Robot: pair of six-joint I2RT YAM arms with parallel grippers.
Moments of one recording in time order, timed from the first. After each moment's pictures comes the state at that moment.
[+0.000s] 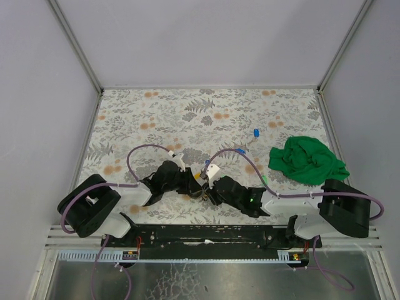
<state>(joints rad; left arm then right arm) -0.70 1.42 0.33 0.48 0.26 -0.76 1.19 1.35 0.51 0.28 0.27 0.20</state>
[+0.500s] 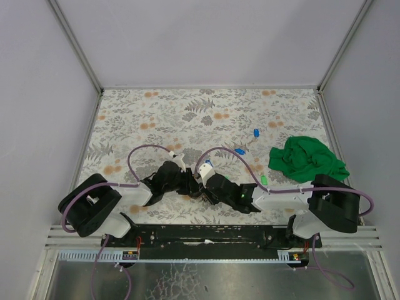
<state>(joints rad) -0.71 1.43 0.33 0.48 0.26 -0.76 1.19 1.46 0.64 0.09 0.27 0.21</state>
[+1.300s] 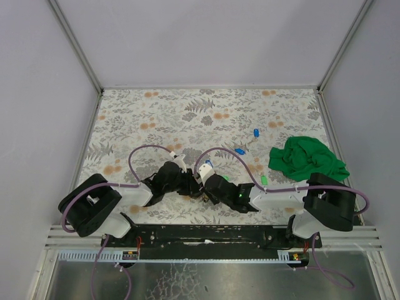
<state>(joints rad) -0.73 1.43 0.33 0.48 0.26 -0.76 1.19 1.50 0.66 0.07 0.31 0.21</state>
